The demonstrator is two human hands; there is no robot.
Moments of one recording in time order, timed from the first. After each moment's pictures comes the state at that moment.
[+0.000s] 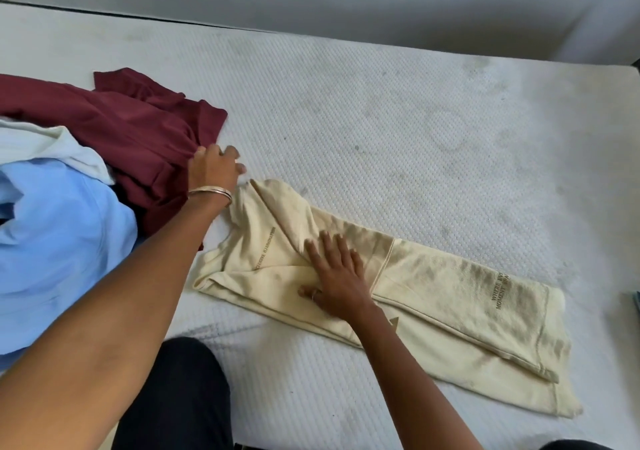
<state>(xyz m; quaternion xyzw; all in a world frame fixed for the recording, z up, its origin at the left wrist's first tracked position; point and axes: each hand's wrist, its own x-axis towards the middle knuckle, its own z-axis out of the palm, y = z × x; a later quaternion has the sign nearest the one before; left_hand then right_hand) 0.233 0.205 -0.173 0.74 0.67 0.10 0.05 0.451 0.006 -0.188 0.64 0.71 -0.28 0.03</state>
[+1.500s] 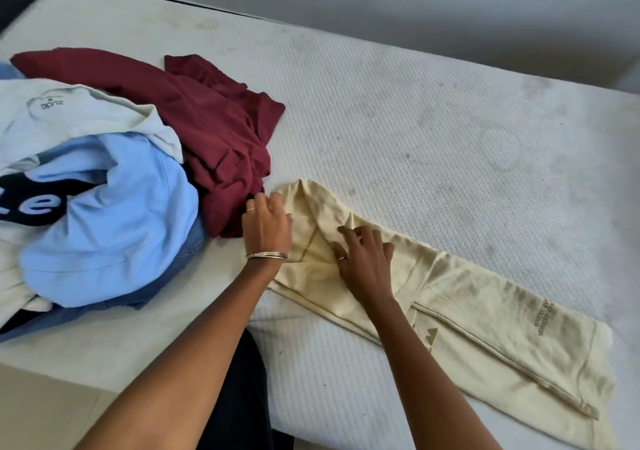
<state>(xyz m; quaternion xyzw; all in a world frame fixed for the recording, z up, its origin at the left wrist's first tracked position) 0.229 0.091 -0.206 0.67 0.72 0.17 0.04 0.409 0.032 -0.208 0.69 0.70 -0.10 -0.14</state>
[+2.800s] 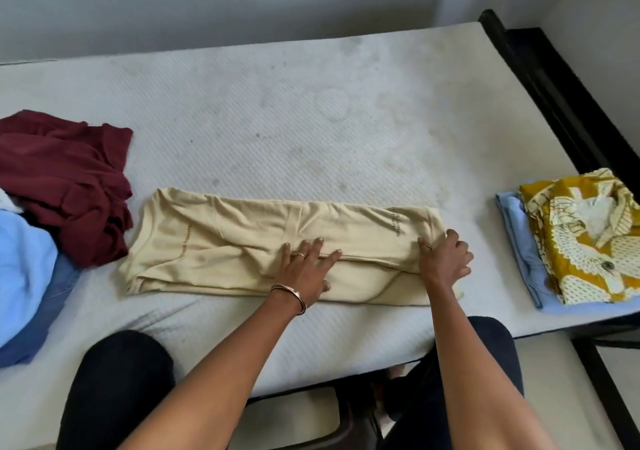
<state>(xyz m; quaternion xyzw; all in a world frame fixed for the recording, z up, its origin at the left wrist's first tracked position) 0.461 -0.065 -0.181 0.90 0.39 -0.17 0.13 0.704 -0.140 -0.179 0.96 0.17 -0.15 -0.19</state>
